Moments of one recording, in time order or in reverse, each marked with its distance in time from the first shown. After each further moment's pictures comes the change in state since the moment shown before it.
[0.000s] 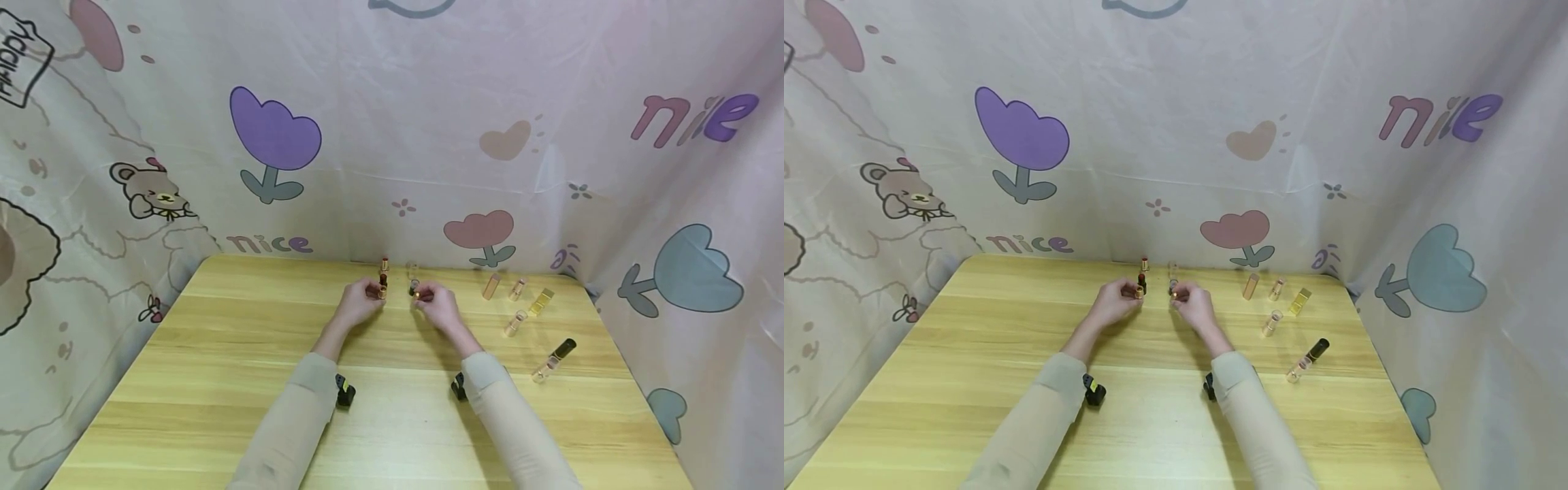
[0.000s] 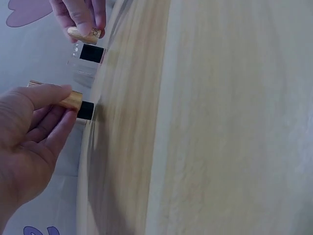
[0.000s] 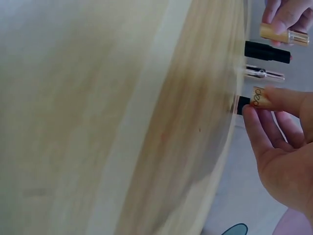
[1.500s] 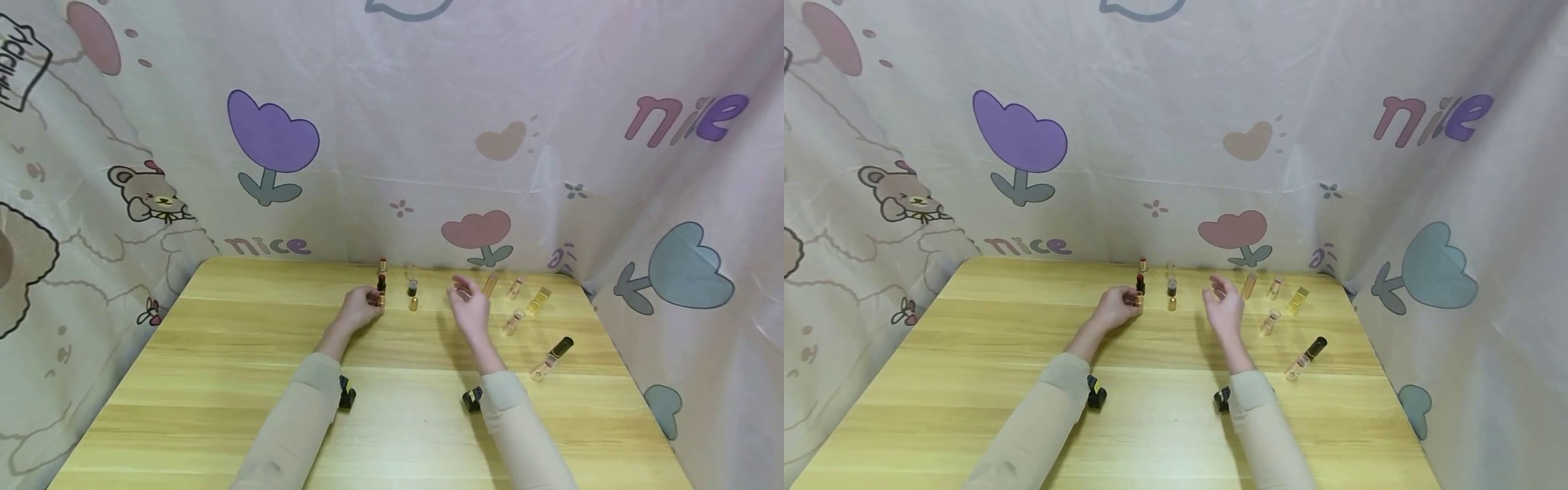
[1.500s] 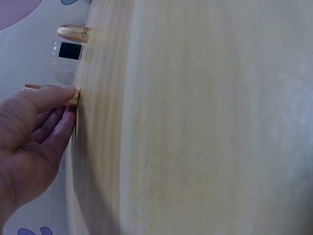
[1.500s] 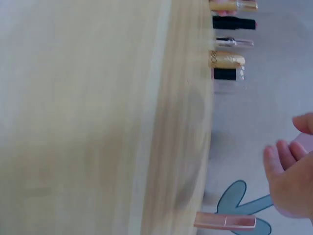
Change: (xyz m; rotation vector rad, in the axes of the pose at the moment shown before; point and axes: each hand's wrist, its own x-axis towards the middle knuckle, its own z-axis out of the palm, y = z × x) left_hand 0.004 -0.013 0.010 0.052 -0.018 -0.057; right_hand -0.025 0.008 -0.040 0.286 0.417 -0.010
